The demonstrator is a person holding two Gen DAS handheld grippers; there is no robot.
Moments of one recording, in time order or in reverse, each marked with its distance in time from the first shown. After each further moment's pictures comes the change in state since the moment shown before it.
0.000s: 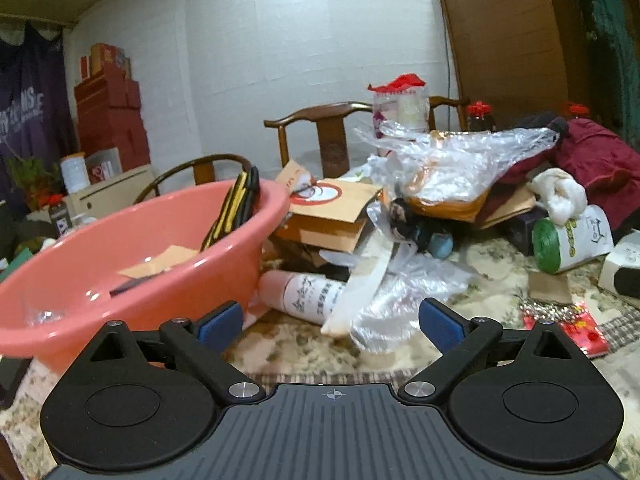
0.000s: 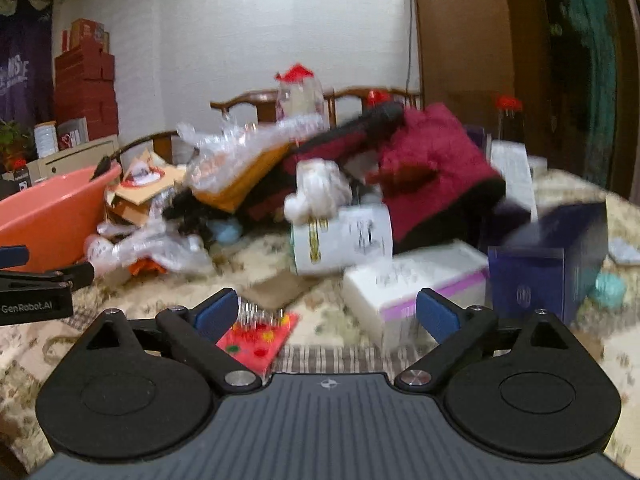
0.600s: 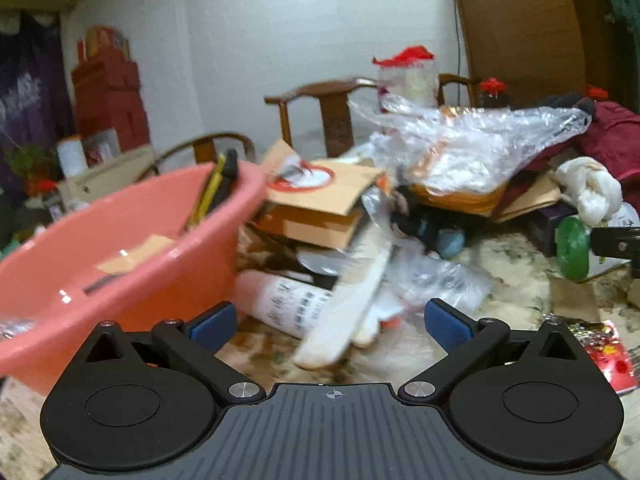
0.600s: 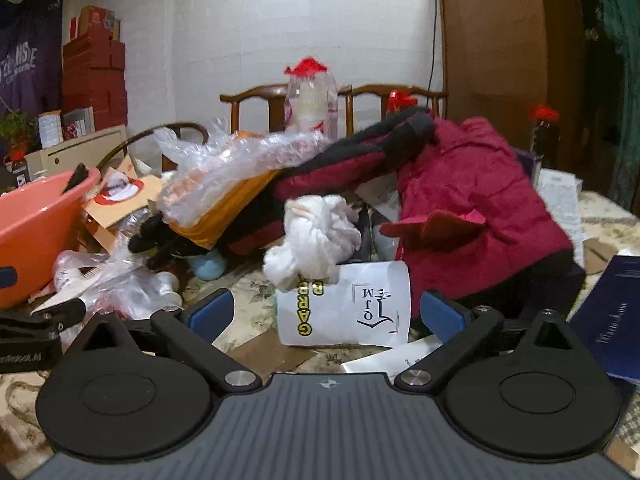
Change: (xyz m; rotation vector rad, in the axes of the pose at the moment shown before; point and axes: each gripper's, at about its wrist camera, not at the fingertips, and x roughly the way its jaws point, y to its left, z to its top) left arm 0.048 -0.016 0.012 -0.019 0.094 0.016; right arm 0.079 -0.014 0.040 -0.032 0.057 0.049
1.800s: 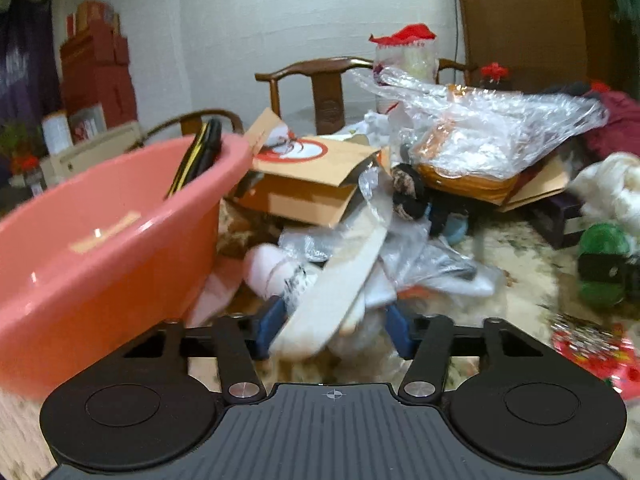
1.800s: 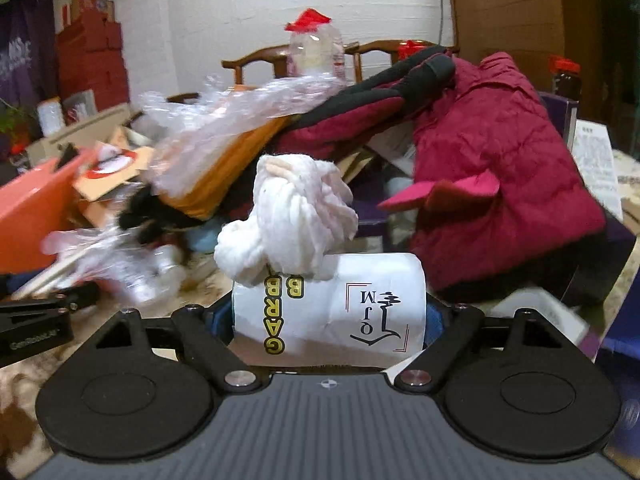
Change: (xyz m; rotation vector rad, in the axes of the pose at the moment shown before) left arm 0.018 0.010 -0.006 -0.038 0.048 -0.063; right arm 0.027 0.004 -0.011 0.051 0.105 0.060
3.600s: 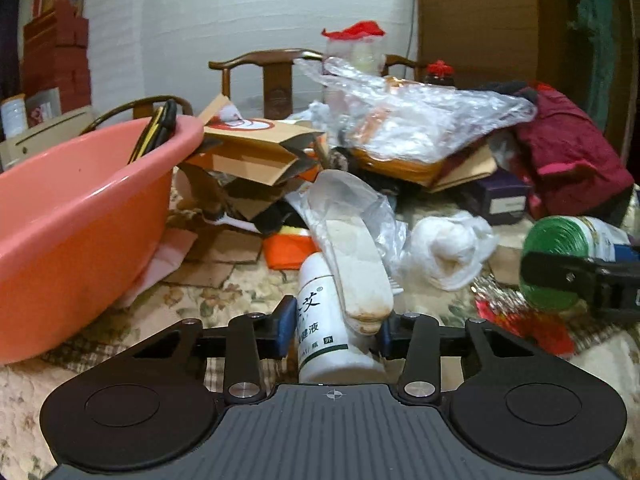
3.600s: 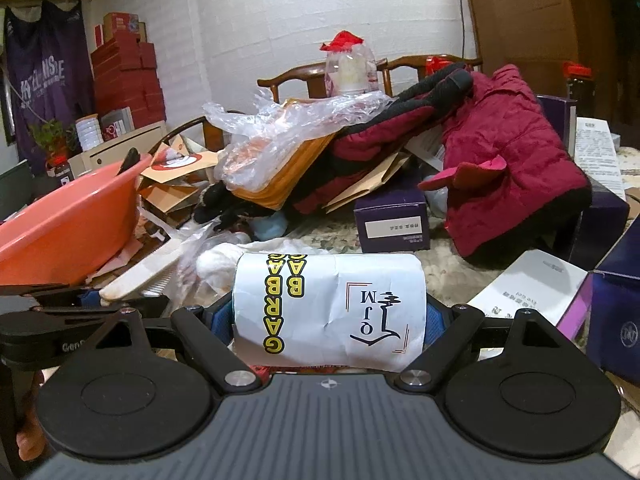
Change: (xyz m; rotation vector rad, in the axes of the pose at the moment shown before) left arm -0.022 -0.009 -0.013 0.009 0.016 -0.165; right arm -0.043 0.009 -0.019 0.009 -0.053 0.101
